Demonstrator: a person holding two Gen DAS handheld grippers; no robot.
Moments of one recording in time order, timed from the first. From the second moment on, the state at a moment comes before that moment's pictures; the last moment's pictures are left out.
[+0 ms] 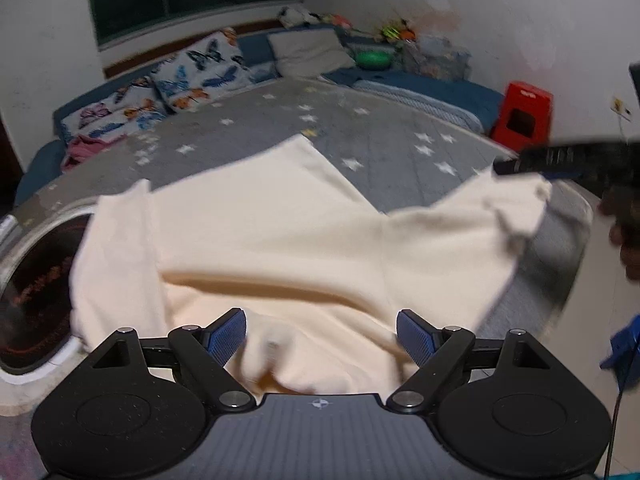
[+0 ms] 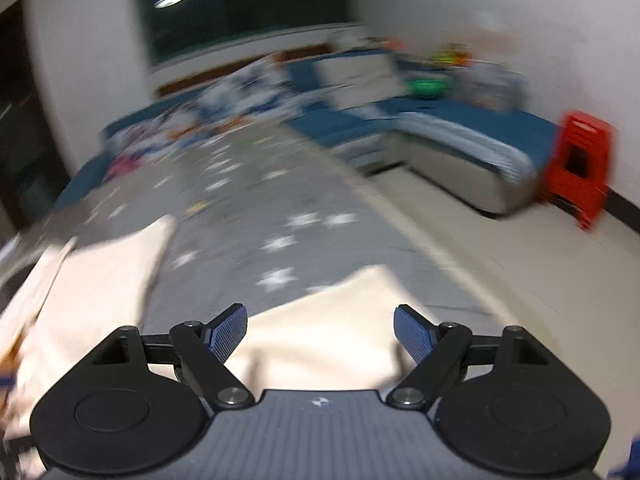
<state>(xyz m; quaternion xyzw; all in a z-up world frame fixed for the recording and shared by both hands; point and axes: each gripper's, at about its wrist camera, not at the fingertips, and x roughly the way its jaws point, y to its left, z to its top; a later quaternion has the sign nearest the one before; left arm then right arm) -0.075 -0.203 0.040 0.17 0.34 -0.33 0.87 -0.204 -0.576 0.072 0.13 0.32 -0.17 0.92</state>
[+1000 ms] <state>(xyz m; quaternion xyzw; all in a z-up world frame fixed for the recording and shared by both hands) 0.142 -0.199 0.022 0.10 0.38 -0.16 0.91 -0.059 -0.448 0.062 0.02 0.38 0.07 0.92</state>
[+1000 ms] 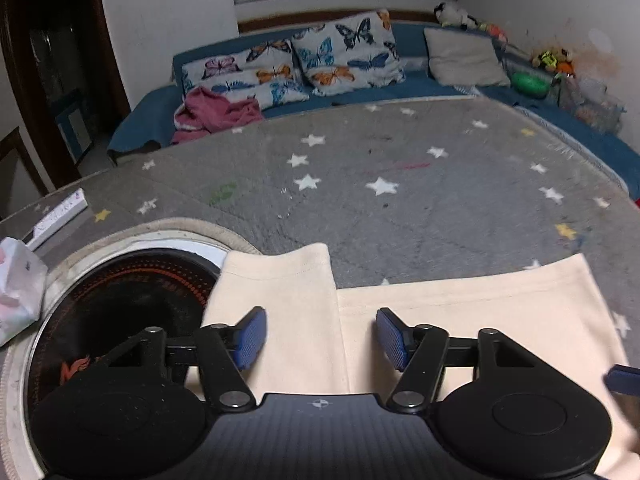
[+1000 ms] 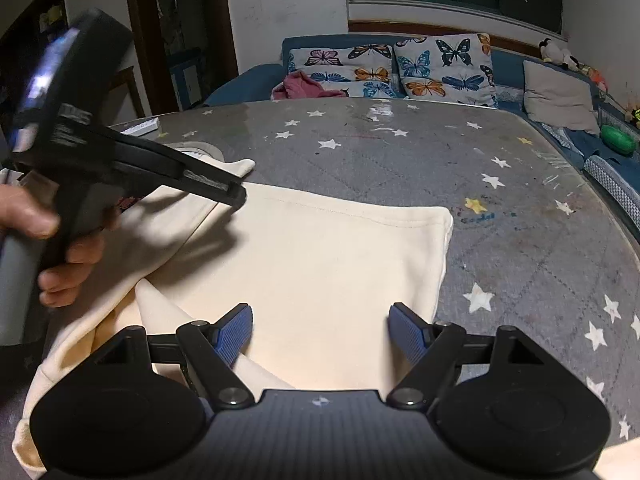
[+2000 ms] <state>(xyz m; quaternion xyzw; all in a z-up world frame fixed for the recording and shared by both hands) 0.008 0.023 0.100 -0.06 0.27 -0.01 0.96 -0.063 -0.434 0.072 -0.02 0.38 0.05 0.92</state>
